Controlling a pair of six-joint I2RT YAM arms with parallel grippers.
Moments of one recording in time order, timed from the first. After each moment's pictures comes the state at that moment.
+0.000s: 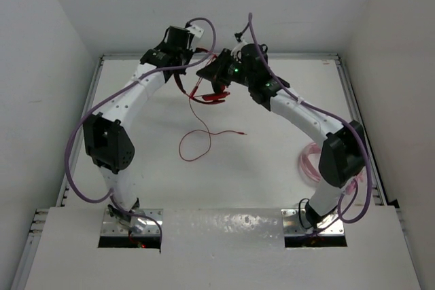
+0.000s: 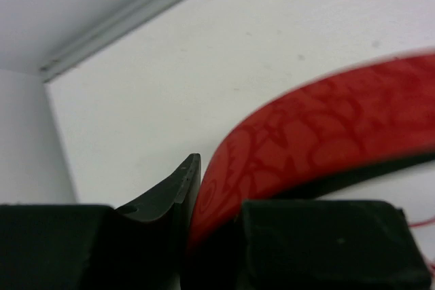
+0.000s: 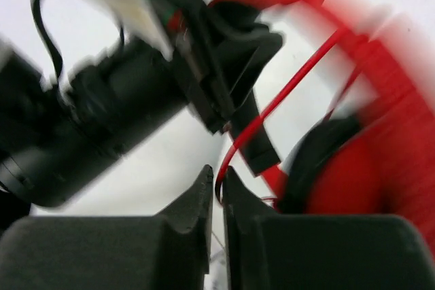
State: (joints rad) left arm -0.39 1.83 1.81 -0.61 -0.35 0.28; right arm 0.56 1.73 1.44 0.10 -0.33 0.98
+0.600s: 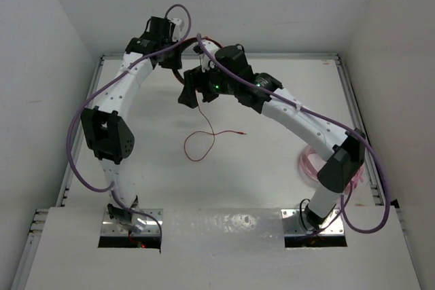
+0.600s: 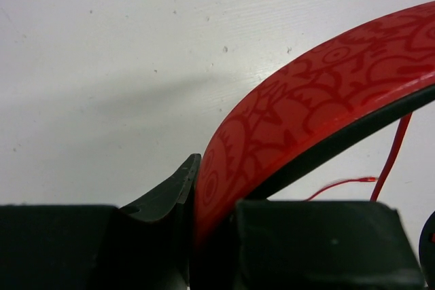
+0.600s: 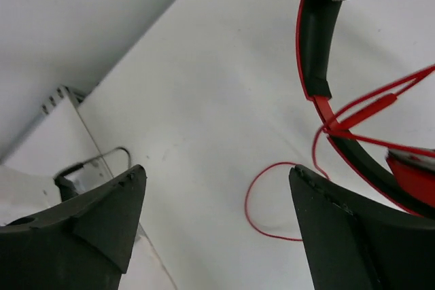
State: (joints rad) left arm -0.25 1.95 2.02 -0.85 0.06 -0.09; right arm 0.77 1.74 1.70 -0.40 -0.24 0.30
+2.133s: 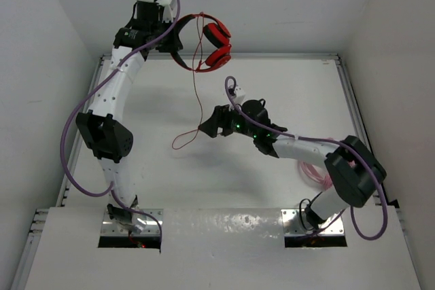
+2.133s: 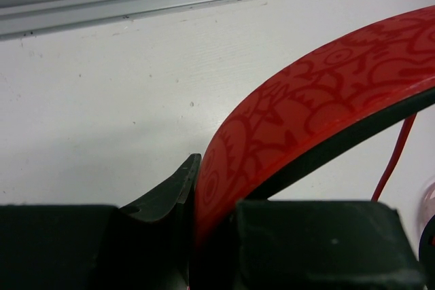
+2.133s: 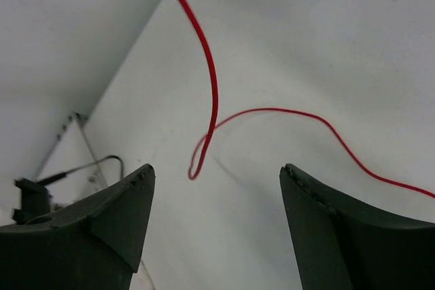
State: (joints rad) left arm -0.21 1.96 2.21 -0.83 0.19 -0.18; right arm 0.71 1.52 0.77 0.44 -0.24 0.52
